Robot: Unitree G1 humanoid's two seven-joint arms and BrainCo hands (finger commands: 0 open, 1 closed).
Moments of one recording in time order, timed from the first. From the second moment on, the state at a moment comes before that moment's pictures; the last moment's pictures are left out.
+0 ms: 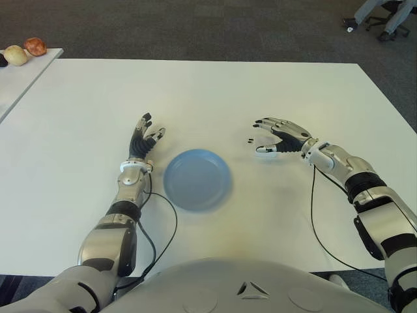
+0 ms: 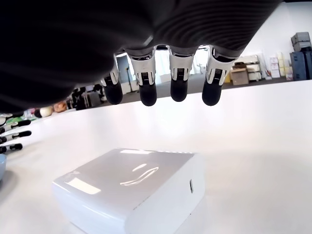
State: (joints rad) left arm -0.33 0.17 0.13 1.06 -0.02 -0.56 -0.02; right arm -0.59 -0.66 0.48 0.94 -0.76 -0.77 -0.15
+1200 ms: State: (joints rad) left arm -0.33 0.18 0.13 1.07 0.00 -0.56 -0.02; right arm -0.48 -0.78 0.40 0.79 -0.70 -0.73 -0.04
